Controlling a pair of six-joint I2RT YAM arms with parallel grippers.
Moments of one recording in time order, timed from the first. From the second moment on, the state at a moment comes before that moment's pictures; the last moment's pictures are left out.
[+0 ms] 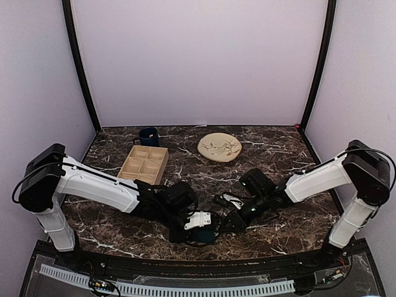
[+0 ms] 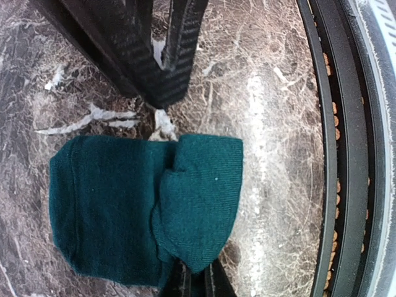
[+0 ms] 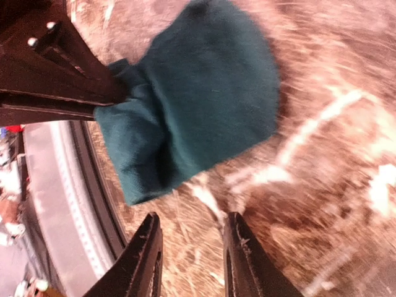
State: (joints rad) left arm -1.17 1.75 0.97 -0.30 0.18 0.32; right arm 0.88 1.67 0.71 -0.05 -0.67 0.24
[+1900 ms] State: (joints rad) left arm -0.93 2.08 1.31 -0.76 0.84 0.38; right arm 1.43 1.62 0.78 -0.10 0.23 -0.12
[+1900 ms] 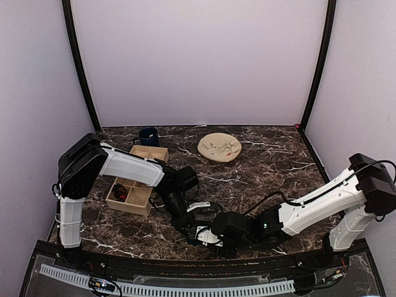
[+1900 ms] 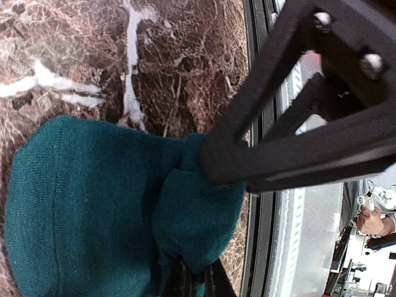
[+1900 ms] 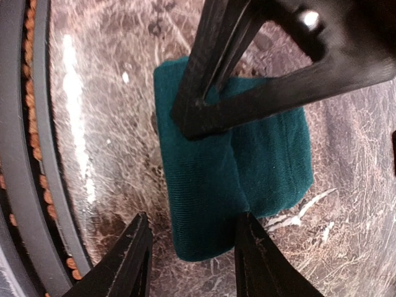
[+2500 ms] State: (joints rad) left arm -0.92 2.09 1.32 -0.78 0.86 0.39; right arm 1.41 1.69 0.81 -0.11 0.24 -0.22
